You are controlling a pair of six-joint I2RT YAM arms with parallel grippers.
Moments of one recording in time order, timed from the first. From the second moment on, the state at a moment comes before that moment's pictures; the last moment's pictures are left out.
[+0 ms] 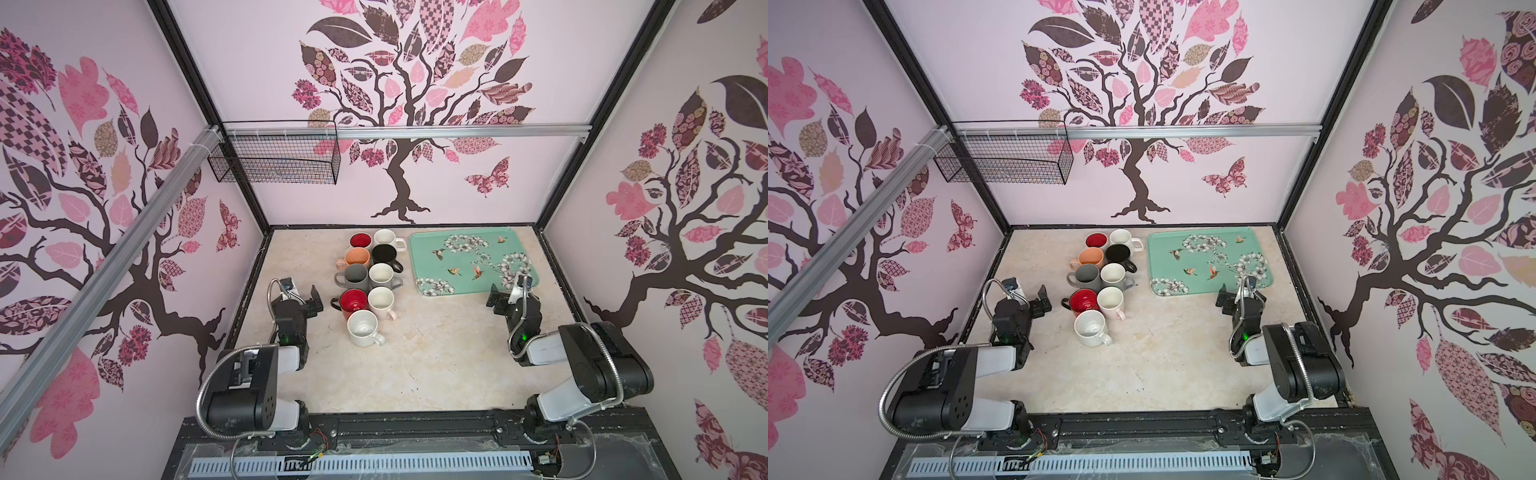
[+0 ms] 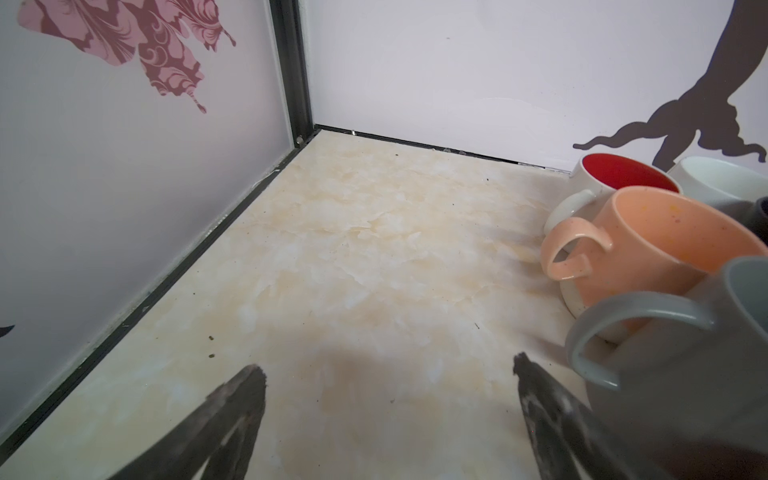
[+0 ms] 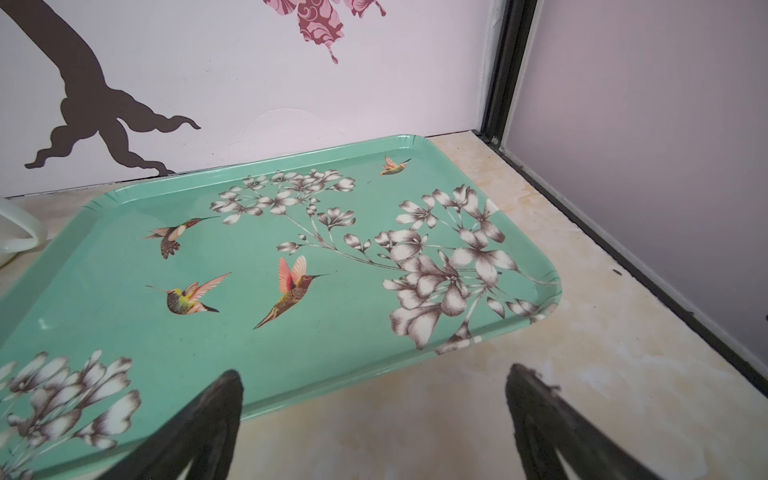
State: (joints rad) left arm 0.05 1.46 0.28 0.91 -0.15 -0.10; right arm 0.07 1.56 0.27 1.07 0.23 0.12
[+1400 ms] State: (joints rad) left arm 0.01 1.56 0.37 0.84 -0.13 -0.04; right arm 0.07 1.56 0.27 1.08 0.23 0.12
